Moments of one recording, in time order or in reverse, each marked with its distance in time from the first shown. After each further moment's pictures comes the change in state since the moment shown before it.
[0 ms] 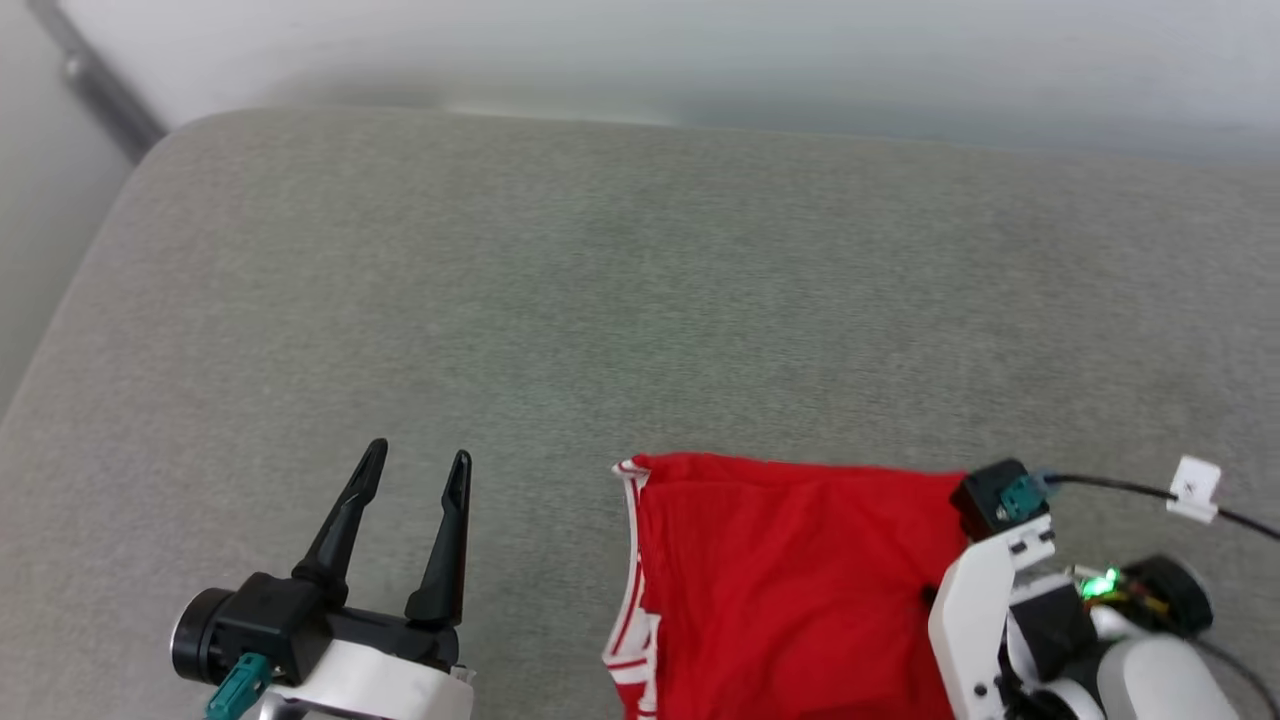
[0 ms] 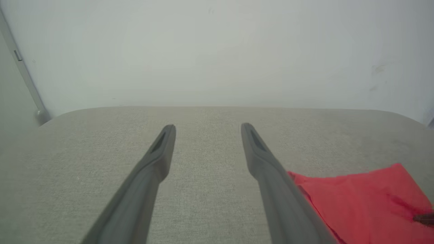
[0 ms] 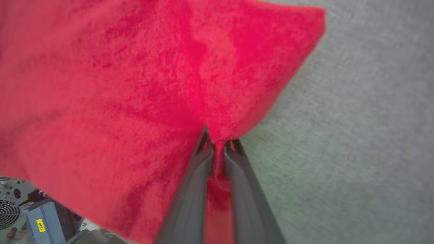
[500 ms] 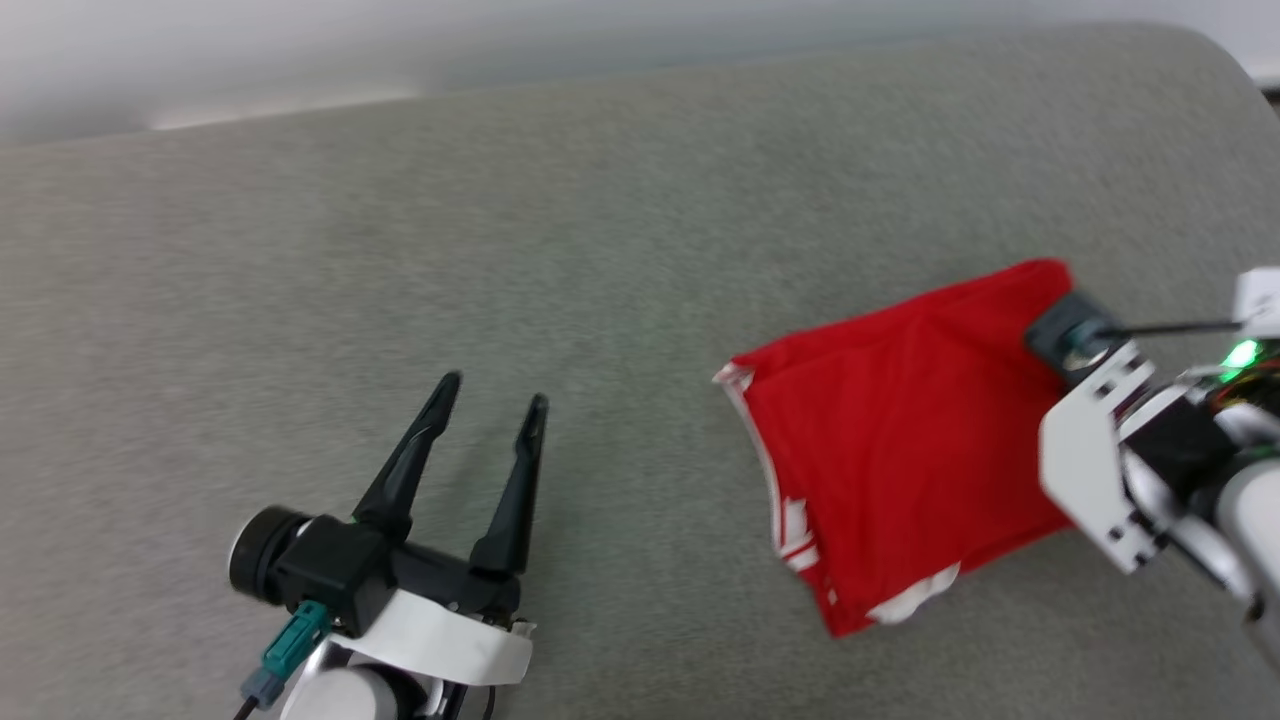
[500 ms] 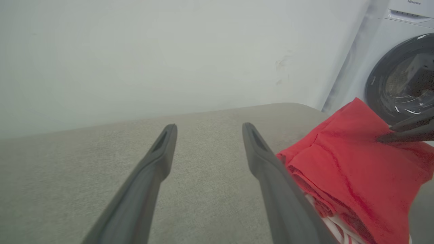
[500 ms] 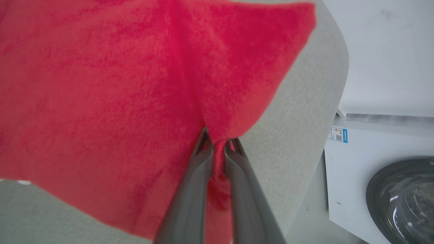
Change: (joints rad) left arm -0.090 0.000 -0.089 -0.011 0.005 0.000 0.000; right arm -0.402 -0.458 0.342 -0.028 -0.008 0.000 -0.007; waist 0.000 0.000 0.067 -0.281
